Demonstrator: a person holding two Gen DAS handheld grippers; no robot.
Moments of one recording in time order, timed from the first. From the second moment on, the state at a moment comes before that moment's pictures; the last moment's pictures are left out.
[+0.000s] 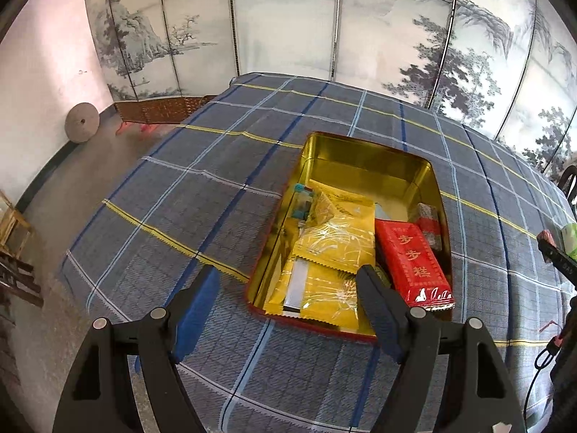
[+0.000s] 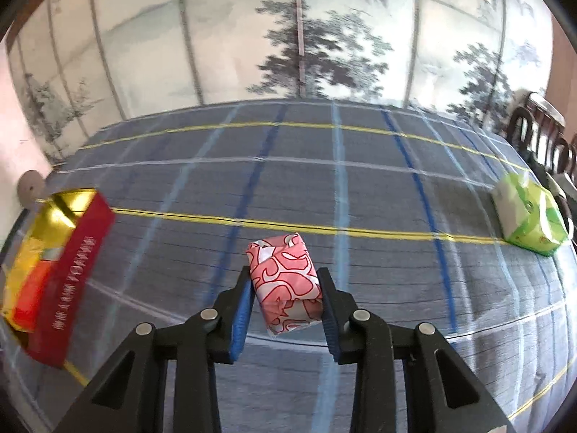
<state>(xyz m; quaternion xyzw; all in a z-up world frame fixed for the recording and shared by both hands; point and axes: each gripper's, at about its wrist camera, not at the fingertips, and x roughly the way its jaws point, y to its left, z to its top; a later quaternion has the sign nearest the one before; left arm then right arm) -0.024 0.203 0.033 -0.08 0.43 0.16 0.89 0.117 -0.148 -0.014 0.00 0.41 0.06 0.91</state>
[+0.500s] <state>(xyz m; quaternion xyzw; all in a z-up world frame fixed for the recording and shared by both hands) -0.043 0.218 0.038 -0.07 0.43 0.18 0.88 0.086 -0.021 0.007 -0.03 0.41 0.18 0.89</state>
